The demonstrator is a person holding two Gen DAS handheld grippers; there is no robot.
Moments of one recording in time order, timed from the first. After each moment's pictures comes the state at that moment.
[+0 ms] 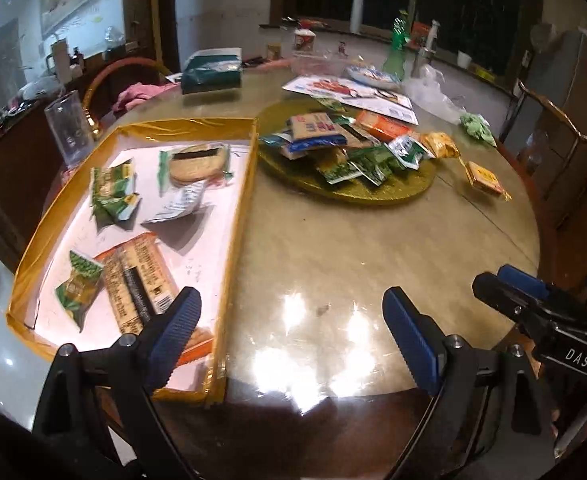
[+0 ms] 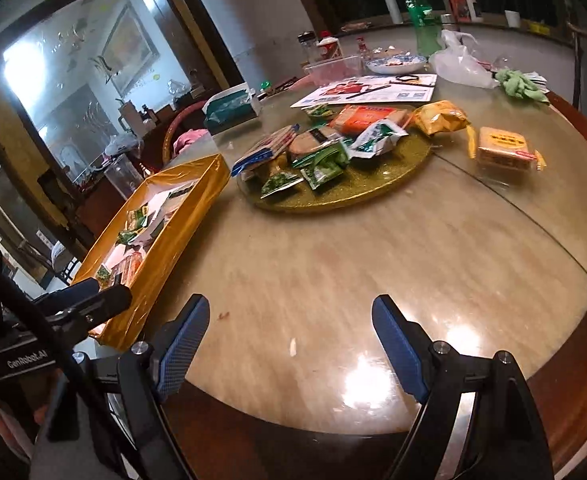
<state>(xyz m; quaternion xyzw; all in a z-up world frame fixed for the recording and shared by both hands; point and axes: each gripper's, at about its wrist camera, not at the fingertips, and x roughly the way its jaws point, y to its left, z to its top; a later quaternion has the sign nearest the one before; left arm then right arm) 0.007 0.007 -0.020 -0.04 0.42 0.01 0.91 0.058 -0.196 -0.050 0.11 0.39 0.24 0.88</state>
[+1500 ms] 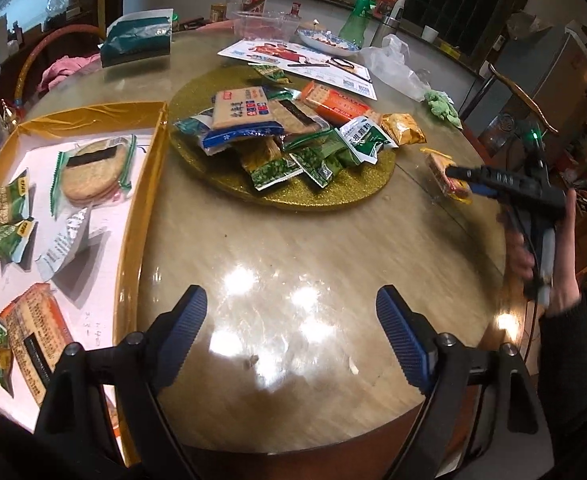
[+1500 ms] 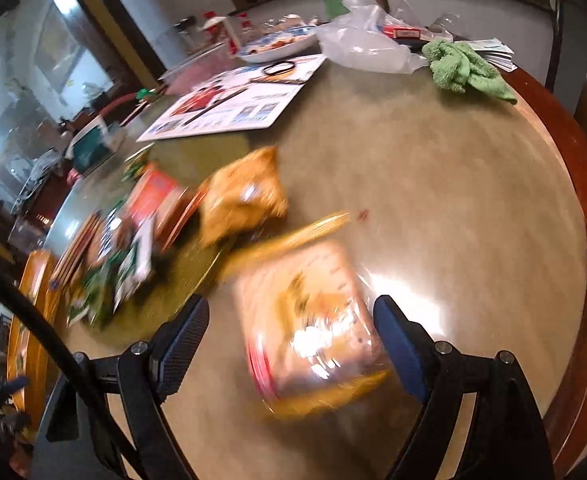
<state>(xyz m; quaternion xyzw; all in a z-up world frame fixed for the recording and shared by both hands) 0.087 -0.012 -0.035 -0.08 0.48 -0.09 0.87 0.255 -0.328 -0.082 0.10 0.48 0.16 0.86</state>
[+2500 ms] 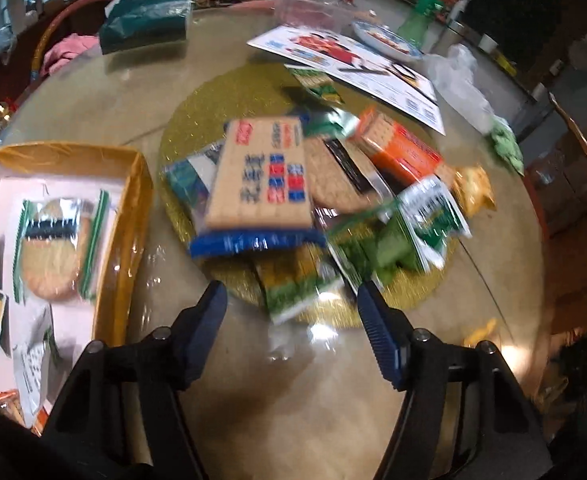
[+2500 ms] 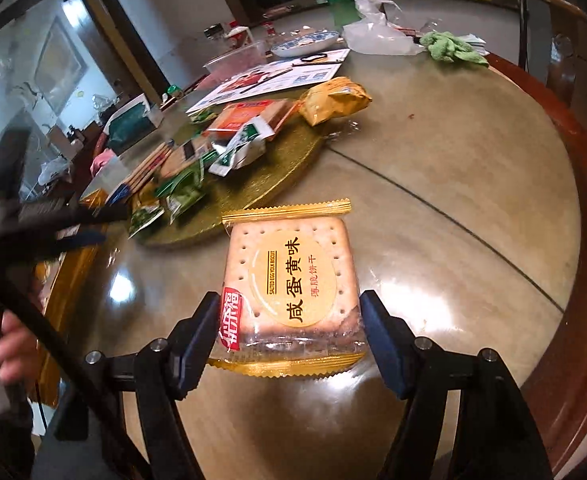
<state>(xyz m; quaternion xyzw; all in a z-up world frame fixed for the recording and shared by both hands) 0.213 -0.006 -0.053 -0.12 0.52 -0.01 0.85 0.139 -0.251 -0.085 0.12 0.44 0.14 0.88</state>
